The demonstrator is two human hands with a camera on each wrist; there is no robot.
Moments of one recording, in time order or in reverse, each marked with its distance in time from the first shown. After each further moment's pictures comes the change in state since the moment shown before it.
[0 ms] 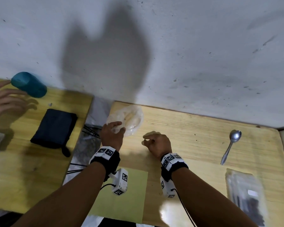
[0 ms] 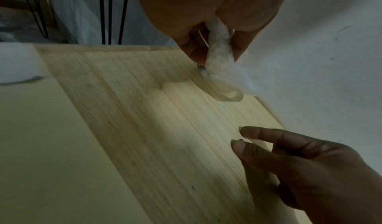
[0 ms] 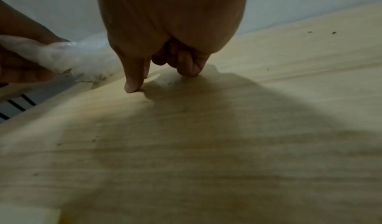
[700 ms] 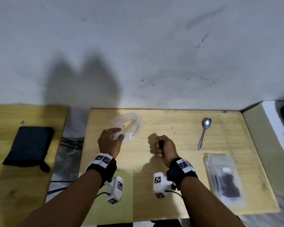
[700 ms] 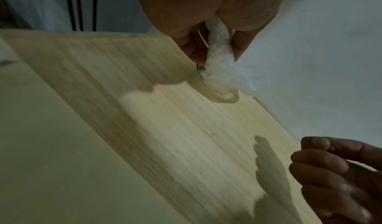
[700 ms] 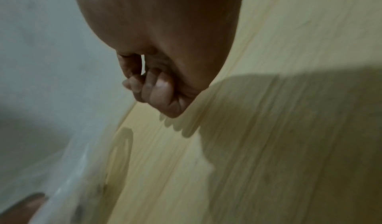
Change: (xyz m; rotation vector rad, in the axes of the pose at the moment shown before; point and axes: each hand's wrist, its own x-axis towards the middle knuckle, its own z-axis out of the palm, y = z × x) left_hand -0.041 0.028 0.028 0.145 -0.191 0.118; right_hand -0.063 0.027 -0.063 1.147 0.145 0.515
